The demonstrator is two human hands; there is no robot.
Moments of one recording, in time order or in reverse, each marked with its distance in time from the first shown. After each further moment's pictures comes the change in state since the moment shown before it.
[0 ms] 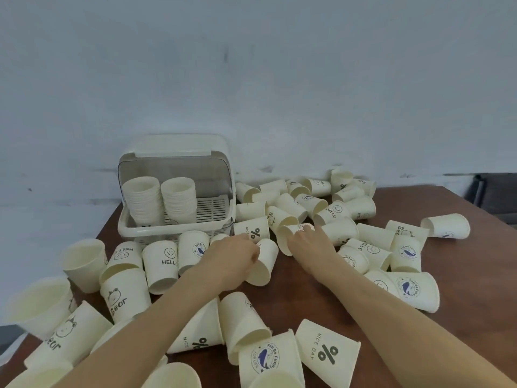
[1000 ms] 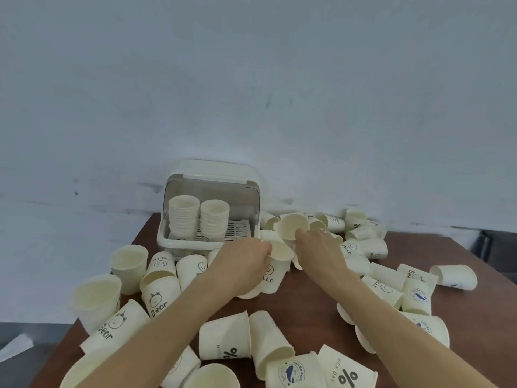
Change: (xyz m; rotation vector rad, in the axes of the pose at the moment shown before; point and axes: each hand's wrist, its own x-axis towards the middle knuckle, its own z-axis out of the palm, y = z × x) left_hand -0.046 -0.026 -0.047 -0.079 0.310 0.003; right_hand 0.002 -0.032 -0.100 0.129 0.197 0.155
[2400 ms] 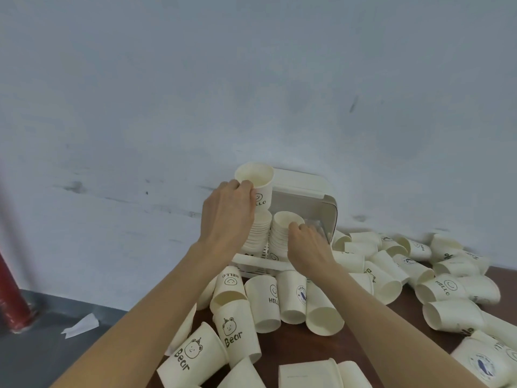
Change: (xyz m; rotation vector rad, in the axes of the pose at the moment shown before) left_hand 0.003 -0.165 -0.053 0.064 0.582 -0.421; right_hand 0.109 -0.153 0.029 0.269 -0.019 -0.191
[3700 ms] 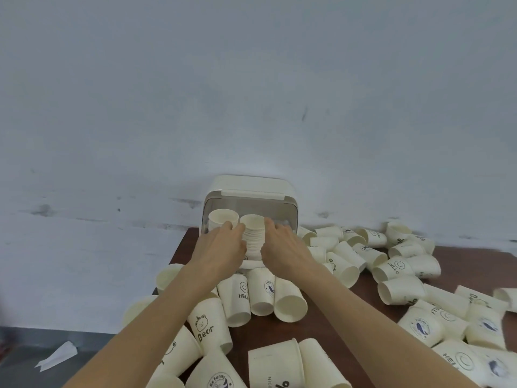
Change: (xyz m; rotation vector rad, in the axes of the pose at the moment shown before) left_hand -0.037 0.038 0.012 0.129 -0.477 0.166; right_hand -0.048 0.001 -0.058 0.160 0.011 0.026
